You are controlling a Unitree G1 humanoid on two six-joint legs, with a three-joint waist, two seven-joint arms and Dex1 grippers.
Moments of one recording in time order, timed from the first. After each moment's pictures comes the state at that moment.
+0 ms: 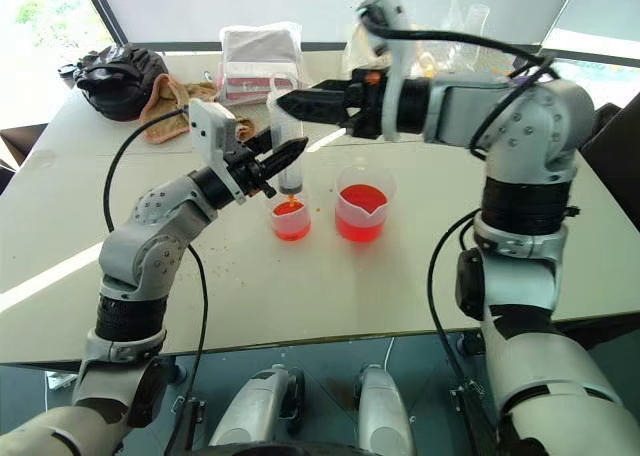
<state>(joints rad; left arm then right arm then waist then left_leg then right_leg) -0.60 0.27 0.02 -0.27 -0.47 0.55 -0.50 -1.17 -0.51 -0.19 0.02 0.80 1.36 0.60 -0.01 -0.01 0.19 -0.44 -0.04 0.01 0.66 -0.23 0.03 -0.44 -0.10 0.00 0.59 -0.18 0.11</state>
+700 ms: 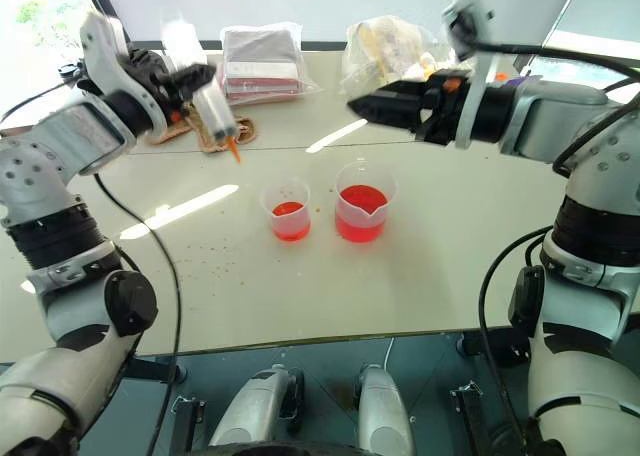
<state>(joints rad) -1.01 0.40 0.52 0.09 -0.93 1.39 0.13 -1.00 -0.74 -0.16 -0.18 0.87 1.37 0.71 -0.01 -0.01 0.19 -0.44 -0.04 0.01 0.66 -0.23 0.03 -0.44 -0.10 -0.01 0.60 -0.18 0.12</state>
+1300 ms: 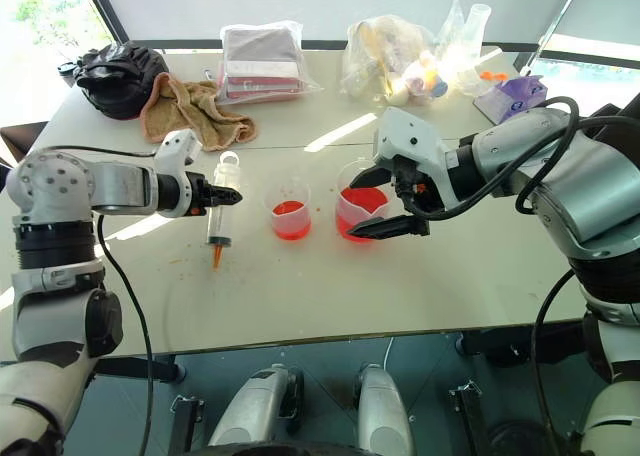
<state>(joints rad) -0.88 0.51 0.24 0.19 -0.97 1.61 0.15 -0.90 -1.00 0.24 -0.34 0.56 0.90 1.18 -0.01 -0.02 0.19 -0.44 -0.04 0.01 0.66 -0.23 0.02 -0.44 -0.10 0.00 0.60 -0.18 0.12</state>
